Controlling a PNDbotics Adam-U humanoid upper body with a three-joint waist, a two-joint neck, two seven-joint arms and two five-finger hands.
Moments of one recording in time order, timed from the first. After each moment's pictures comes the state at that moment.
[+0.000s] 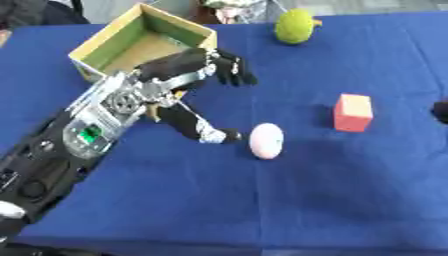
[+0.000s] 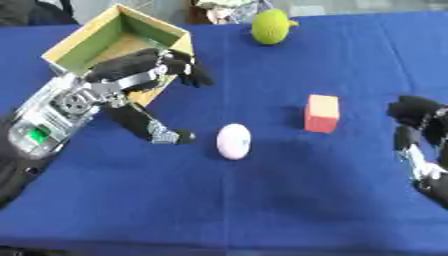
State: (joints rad) left arm -0.56 0.62 -0.40 -1.78 -0.42 -0.17 -0.46; right arm -0.18 -0.22 0.01 -1.85 0.13 -0.19 0.30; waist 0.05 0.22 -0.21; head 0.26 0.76
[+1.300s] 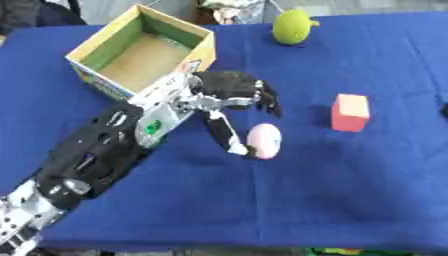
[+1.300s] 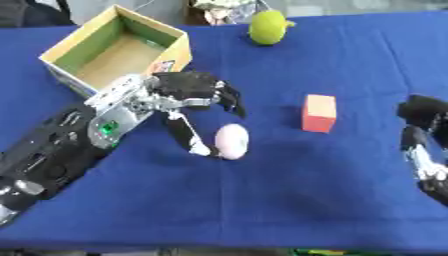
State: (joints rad) left arm -0.71 0.46 -0.51 -1.49 -0.71 -0.31 -0.51; right arm -0.18 -0.22 0.00 -1.85 0.14 -0.19 0.29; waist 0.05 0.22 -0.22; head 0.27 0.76
